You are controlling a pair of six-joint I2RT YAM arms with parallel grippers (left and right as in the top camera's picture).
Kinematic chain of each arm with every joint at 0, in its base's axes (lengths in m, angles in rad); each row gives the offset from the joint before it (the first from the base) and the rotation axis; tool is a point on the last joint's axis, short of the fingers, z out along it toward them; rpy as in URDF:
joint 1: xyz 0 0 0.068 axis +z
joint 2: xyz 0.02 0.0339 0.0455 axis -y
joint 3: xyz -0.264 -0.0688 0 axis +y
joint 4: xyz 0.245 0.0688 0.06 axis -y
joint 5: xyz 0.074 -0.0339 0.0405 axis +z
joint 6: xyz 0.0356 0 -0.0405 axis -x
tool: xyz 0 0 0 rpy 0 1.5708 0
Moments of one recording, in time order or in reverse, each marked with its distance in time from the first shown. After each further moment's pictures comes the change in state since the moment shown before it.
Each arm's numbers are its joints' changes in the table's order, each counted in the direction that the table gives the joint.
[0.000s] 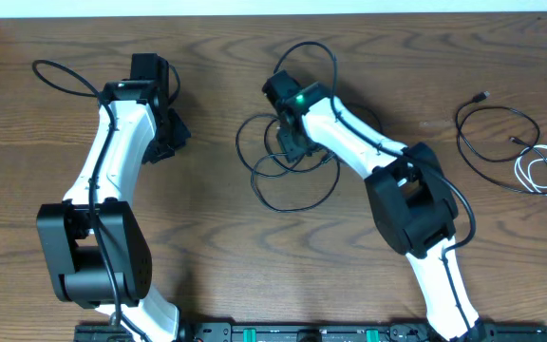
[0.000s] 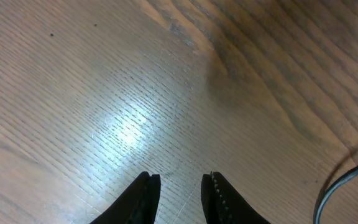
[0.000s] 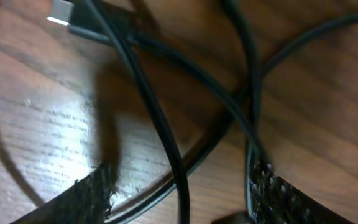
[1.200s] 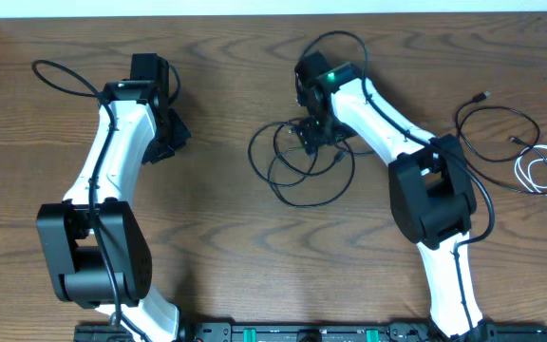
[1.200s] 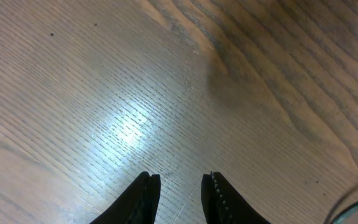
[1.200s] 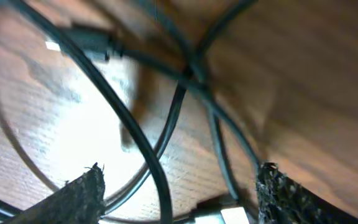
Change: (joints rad) left arm 0.000 0.000 0.000 -0.001 0.000 0.000; right arm -0.129 0.010 -0.047 -0.118 0.166 0.158
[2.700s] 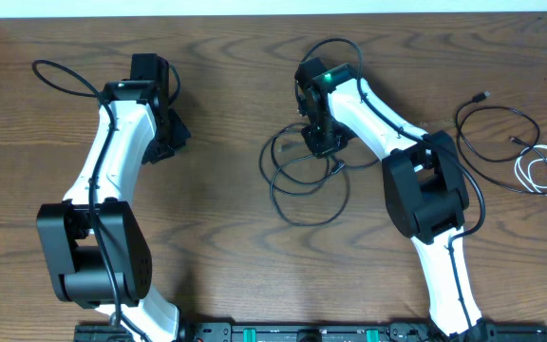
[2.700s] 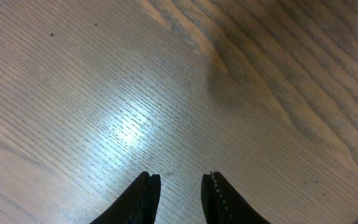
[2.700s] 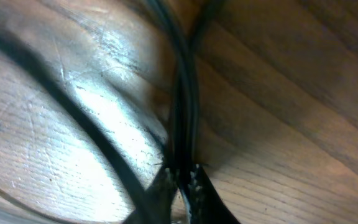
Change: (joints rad) left arm 0.000 0.000 0.000 0.000 0.000 0.000; right arm -0.002 -0.057 -0.031 -0.096 0.002 0.033
